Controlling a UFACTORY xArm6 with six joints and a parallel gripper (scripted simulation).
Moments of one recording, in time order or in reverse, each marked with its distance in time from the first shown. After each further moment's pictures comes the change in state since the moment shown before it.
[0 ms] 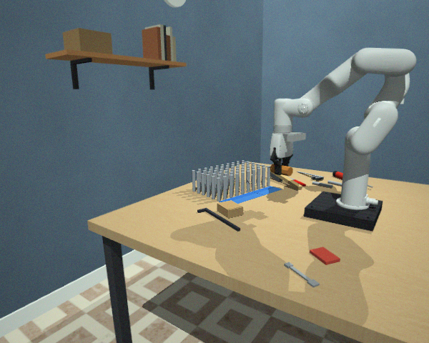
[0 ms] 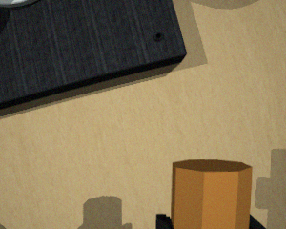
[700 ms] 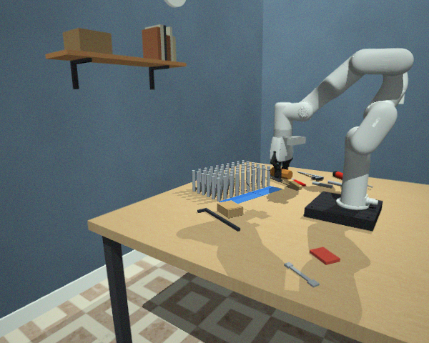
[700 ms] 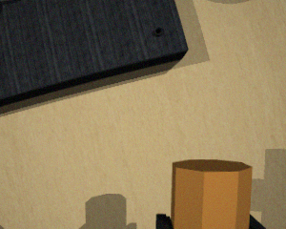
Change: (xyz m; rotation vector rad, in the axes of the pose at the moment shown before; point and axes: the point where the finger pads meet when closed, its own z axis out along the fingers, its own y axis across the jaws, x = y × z) arm 0.000 0.000 0.015 -0.006 -0.003 0.000
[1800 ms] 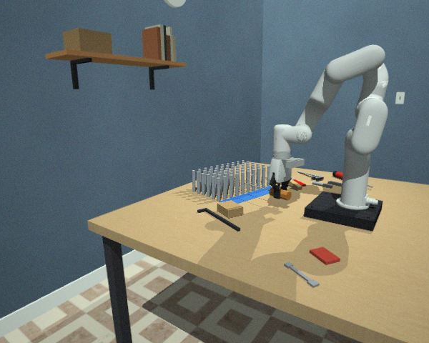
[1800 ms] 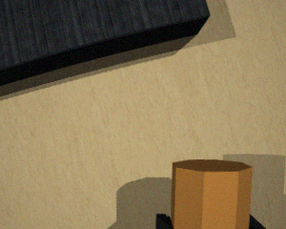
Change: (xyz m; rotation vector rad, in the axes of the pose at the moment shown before) arm 0.000 0.001 0.089 0.000 0.000 0.000
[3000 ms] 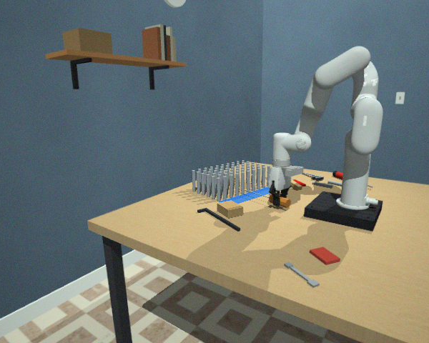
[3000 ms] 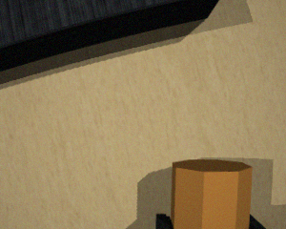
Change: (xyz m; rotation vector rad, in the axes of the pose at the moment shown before) arm -0.001 0.000 0.034 0.000 0.000 0.000
